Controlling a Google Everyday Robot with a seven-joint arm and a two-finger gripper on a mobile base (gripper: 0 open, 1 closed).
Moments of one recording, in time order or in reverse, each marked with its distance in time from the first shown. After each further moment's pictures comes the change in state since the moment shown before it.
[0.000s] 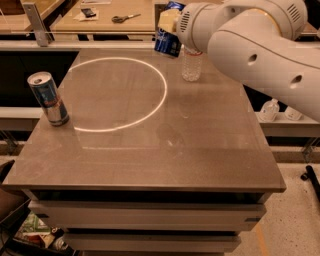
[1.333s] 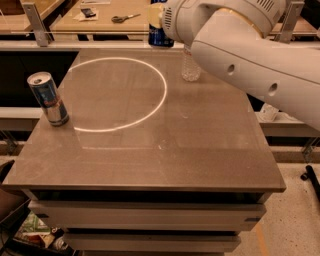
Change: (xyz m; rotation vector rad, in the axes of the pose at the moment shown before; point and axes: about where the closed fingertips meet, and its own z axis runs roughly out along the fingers) arm -0.015 0.030 0.008 0.004 -0.059 -0.226
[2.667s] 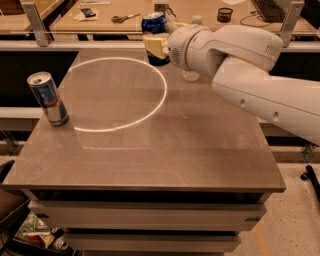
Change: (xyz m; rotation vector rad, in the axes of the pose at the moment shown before) arm 0.050 0.010 0.014 -0.246 -0.075 -0.323
